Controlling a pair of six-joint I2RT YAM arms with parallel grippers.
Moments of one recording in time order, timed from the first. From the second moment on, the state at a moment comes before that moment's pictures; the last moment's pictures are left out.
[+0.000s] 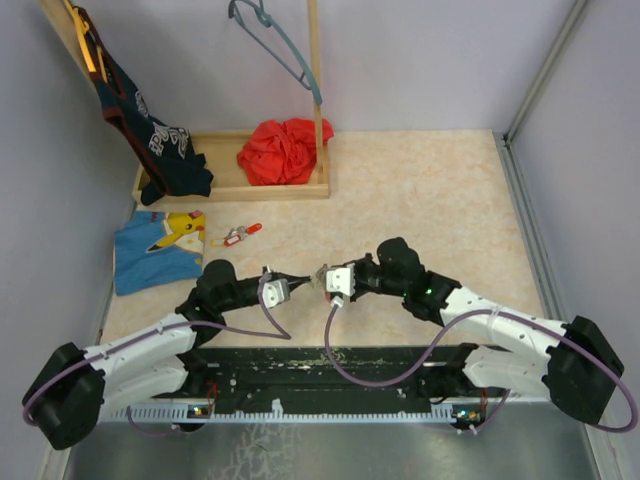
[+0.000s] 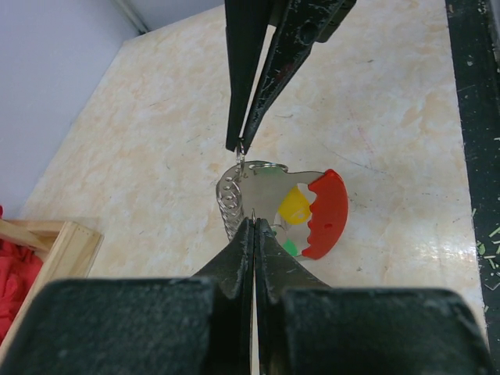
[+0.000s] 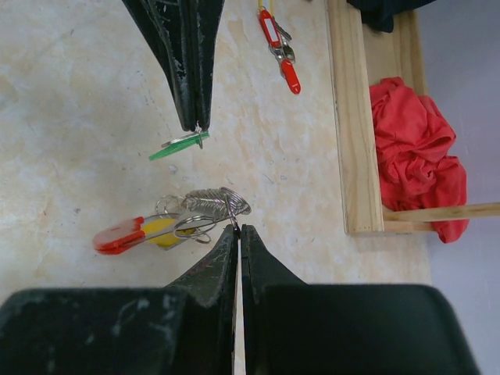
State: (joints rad) left arm -0.72 0.95 0.28 0.58 0.56 0.51; right arm 0.85 1.06 0.58 0.08 -0.33 -0.89
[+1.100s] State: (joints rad) left arm -0.73 0.98 0.28 0.58 0.60 0.54; right arm 0.90 1.11 0.61 0.06 -0.35 -0.86
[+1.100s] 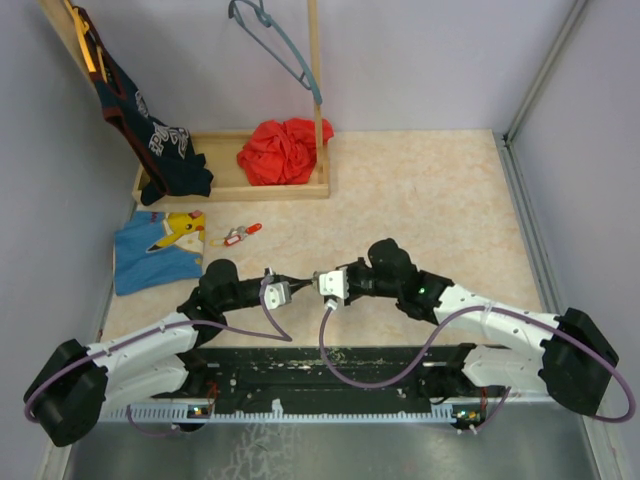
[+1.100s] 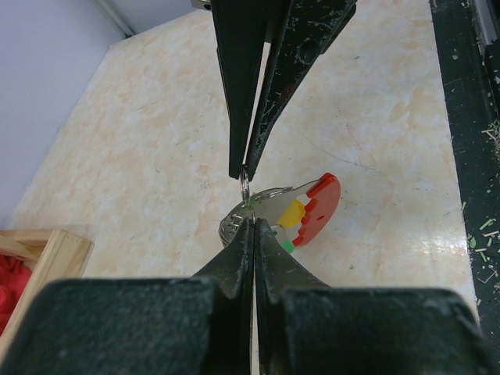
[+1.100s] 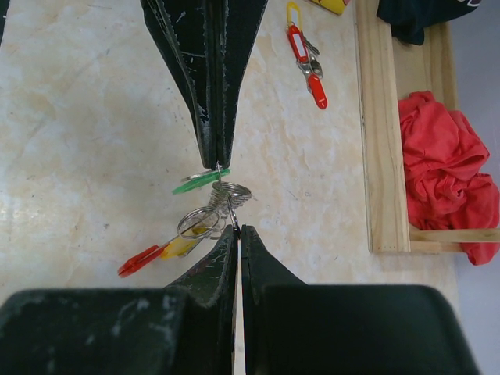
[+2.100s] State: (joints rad) left arm -0.73 0.98 0.28 0.61 0.60 0.53; right arm 0.91 1.13 0.63 0.05 -0.33 -0.82
